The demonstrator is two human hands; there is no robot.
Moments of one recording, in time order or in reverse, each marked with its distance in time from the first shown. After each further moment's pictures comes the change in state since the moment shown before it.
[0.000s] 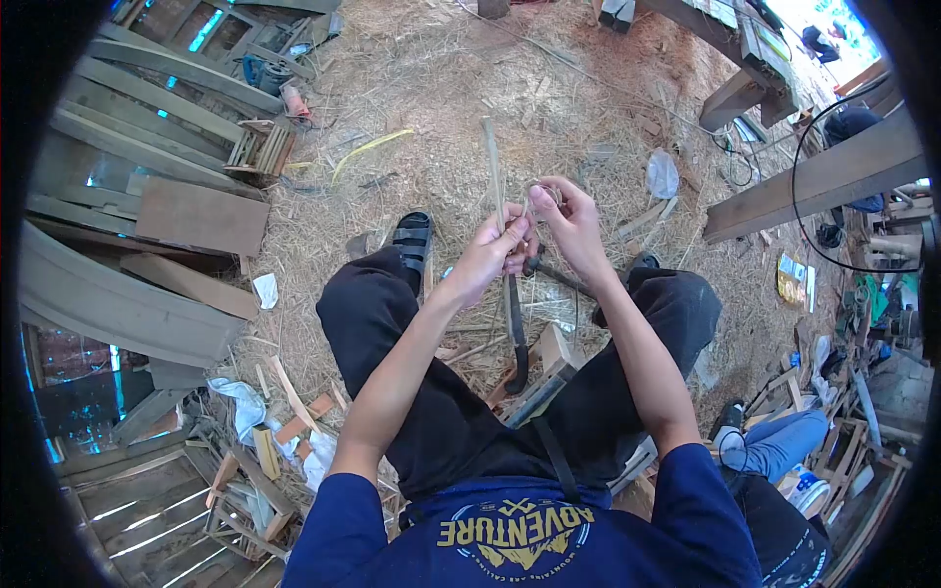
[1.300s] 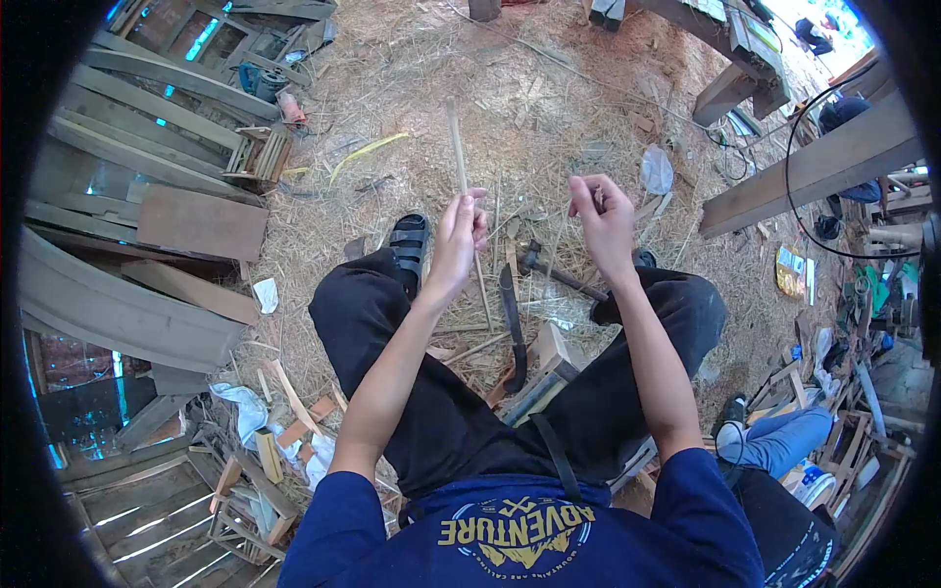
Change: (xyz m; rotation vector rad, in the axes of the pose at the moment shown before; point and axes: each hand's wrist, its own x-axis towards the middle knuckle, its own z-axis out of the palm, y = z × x) left_hand 0.006 -0.012 -0.019 0.072 0.352 0.241; right_hand -0.013 -0.011 -0.045 -0.090 0.206 0.004
